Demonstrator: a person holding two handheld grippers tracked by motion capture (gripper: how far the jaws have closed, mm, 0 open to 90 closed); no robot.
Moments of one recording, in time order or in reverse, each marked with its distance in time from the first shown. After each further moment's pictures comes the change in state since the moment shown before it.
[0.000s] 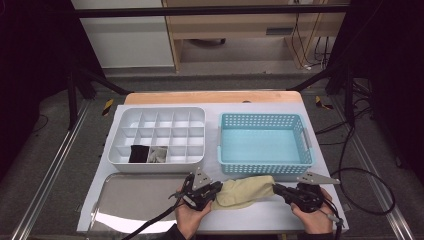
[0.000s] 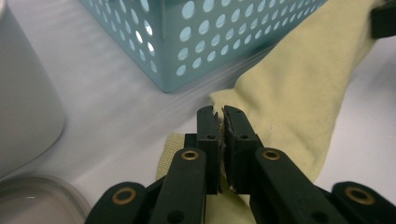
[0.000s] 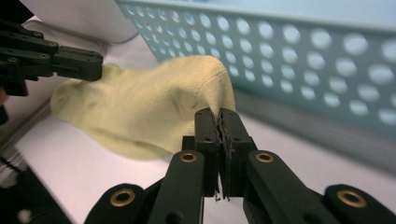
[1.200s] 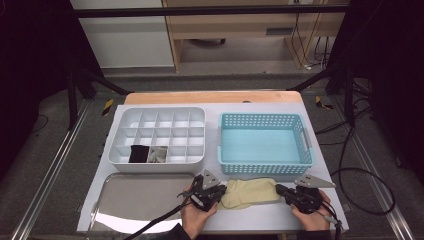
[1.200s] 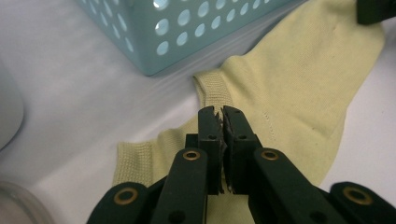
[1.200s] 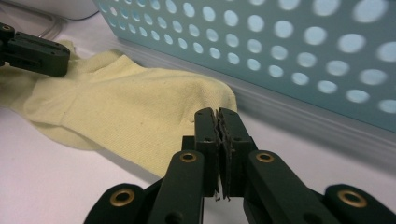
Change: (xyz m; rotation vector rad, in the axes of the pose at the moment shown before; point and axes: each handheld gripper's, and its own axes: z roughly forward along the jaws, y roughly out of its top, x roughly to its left) left arm -0.010 0.003 0.017 0.073 -0.018 0.014; right arm -0.013 -0.016 0.013 -0.009 -0.102 -0.072
